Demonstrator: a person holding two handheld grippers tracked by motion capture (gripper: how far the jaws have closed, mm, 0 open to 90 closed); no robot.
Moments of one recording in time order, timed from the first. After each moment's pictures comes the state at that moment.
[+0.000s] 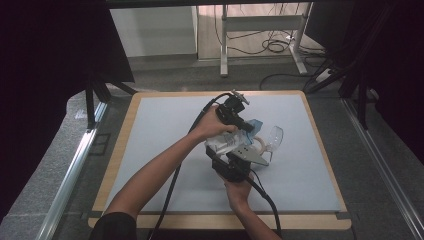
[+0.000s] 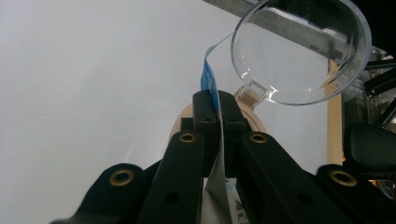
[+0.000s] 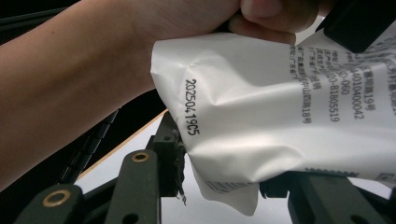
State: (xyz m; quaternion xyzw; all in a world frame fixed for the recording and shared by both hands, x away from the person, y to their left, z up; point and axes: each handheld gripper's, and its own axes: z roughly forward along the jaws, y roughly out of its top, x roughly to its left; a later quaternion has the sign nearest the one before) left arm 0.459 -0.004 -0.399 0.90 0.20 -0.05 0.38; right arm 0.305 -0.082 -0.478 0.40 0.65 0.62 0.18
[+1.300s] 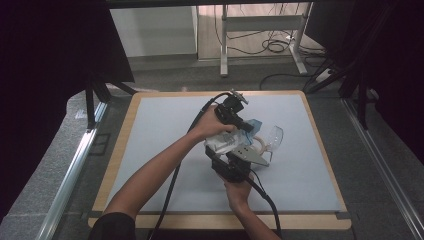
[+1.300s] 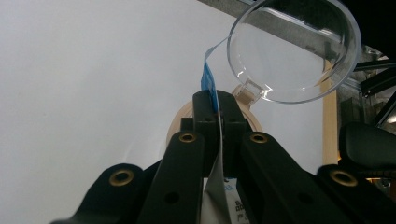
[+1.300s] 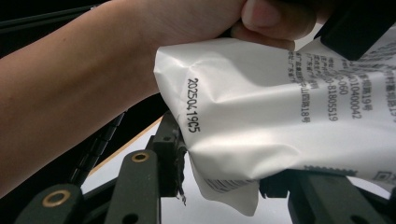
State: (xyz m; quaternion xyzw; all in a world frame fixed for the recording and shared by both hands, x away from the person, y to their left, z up) left arm 0.458 -0.002 -0.396 0.90 0.19 -0.05 0.39; right arm 0.302 -0.081 -0.473 0.40 0.65 0.63 0.18
